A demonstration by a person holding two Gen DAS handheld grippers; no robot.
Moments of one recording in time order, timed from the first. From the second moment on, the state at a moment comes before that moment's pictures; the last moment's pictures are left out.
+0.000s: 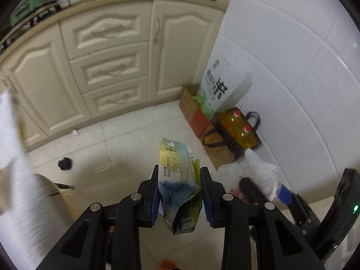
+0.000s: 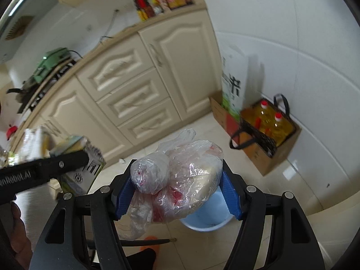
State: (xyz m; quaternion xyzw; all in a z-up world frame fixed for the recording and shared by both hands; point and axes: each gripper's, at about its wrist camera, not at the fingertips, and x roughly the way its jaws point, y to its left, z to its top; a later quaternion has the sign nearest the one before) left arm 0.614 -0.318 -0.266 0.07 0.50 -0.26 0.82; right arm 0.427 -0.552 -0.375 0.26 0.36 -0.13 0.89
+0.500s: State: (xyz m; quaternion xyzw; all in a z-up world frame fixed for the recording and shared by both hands) left arm 0.623 -0.356 -0.277 0.09 0.47 -0.20 0.85; right arm 0.476 -0.572 -0.449 0.28 0.40 -0.13 0.86
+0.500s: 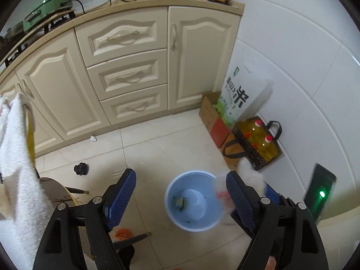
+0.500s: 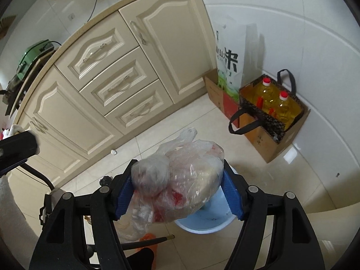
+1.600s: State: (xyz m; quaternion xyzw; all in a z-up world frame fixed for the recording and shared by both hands) left arm 0.431 -0.017 -0.125 0.01 0.32 -0.05 0.95; right arm 0.428 -0.366 -0.231 0.13 0.30 0.01 0.95
